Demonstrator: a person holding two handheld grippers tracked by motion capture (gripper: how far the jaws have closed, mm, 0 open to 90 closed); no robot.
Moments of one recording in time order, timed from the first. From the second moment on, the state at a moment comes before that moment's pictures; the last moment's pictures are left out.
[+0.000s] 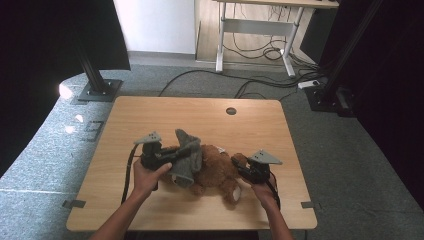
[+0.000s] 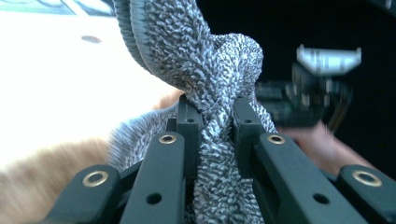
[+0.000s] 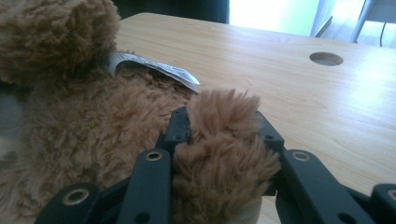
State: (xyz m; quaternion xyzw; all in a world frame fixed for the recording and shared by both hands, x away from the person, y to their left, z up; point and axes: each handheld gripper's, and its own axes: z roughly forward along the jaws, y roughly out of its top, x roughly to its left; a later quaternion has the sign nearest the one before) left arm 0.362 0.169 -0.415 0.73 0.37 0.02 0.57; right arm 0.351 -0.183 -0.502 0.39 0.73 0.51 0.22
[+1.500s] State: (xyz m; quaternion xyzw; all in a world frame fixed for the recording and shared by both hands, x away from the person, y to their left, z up) left arm 0.334 0.175 -0.487 0.75 0.40 0.00 0.53; right arm 0.334 -0.109 -0.471 0.32 0.78 0.53 0.12
